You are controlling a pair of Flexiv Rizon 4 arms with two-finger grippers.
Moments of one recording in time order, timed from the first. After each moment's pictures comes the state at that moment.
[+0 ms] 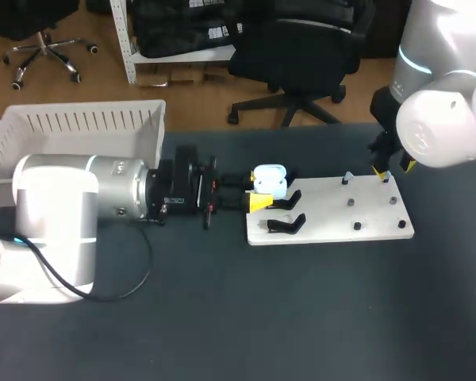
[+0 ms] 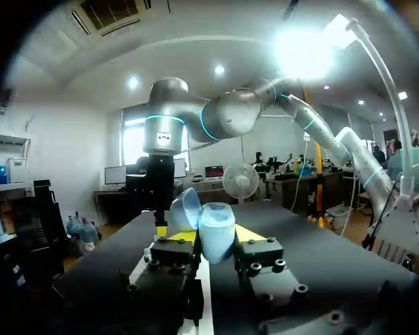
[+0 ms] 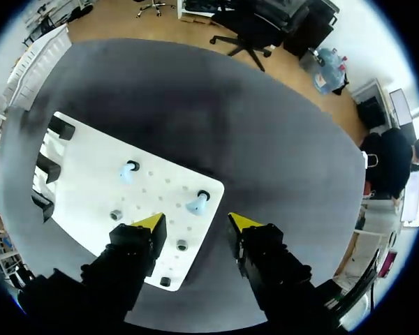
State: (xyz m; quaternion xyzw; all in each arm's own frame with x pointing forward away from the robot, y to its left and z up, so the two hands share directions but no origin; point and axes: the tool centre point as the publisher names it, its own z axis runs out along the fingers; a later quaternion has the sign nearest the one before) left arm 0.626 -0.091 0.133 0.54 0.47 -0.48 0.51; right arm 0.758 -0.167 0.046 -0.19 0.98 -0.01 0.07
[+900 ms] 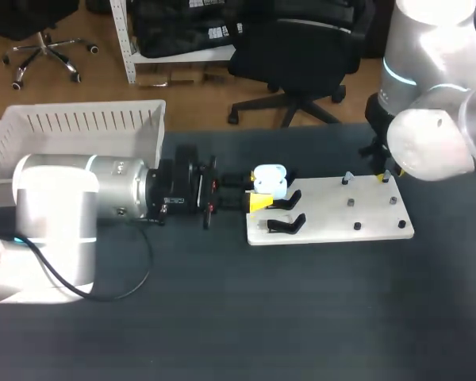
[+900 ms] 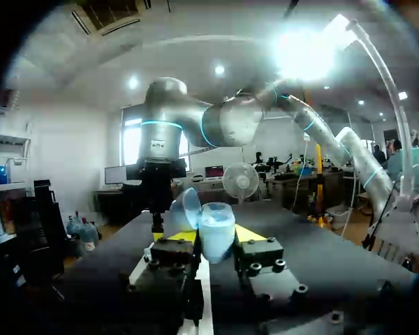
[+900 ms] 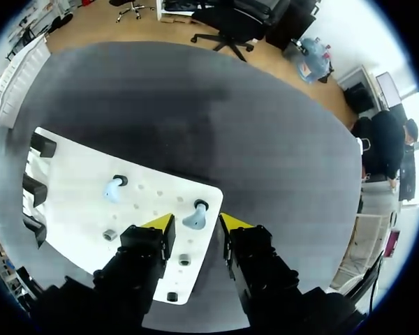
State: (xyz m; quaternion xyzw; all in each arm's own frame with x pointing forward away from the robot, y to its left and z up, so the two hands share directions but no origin) left arm 0.625 -0.091 0.133 0.54 0.47 -0.48 0.51; right arm 0.766 -0.163 0.031 -0.14 0.99 -0.04 0.08
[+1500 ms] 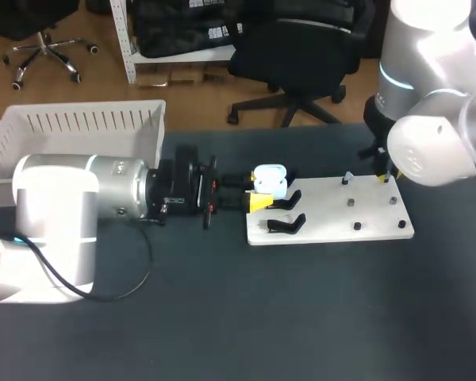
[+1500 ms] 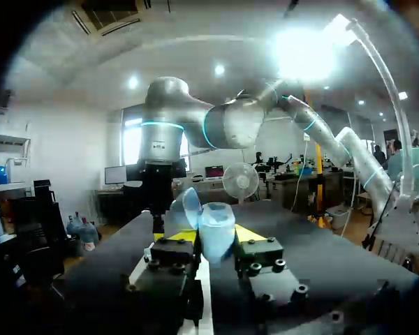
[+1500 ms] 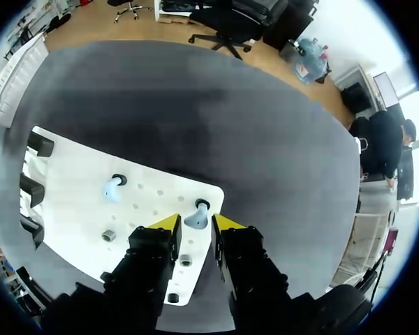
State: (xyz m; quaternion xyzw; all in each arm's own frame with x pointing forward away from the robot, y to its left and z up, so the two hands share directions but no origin) left arm 0.625 -0.091 0.133 0.54 0.47 -0.48 0.51; right arm 0.764 -0.162 0.029 -0.14 0.98 -0.05 0.08
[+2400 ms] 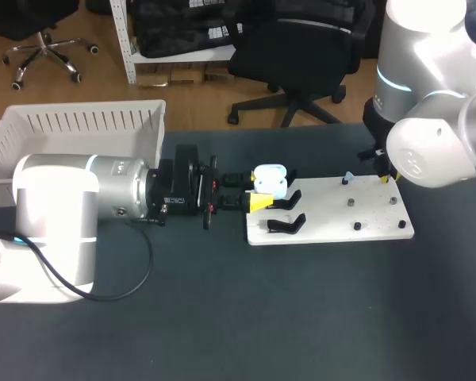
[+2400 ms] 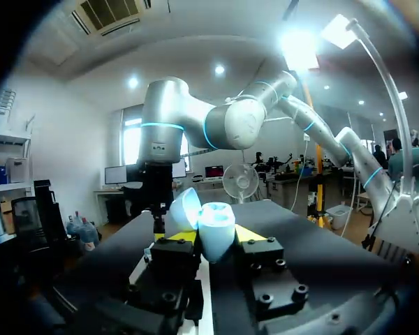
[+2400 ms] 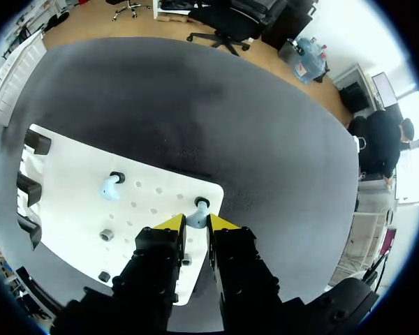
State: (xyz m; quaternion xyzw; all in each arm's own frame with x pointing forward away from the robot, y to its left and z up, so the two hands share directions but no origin) left arm 0.625 -0.091 0.133 0.54 0.47 -0.48 0.51; right arm 0.762 -0.162 0.028 -0.14 0.98 -0.06 0.08
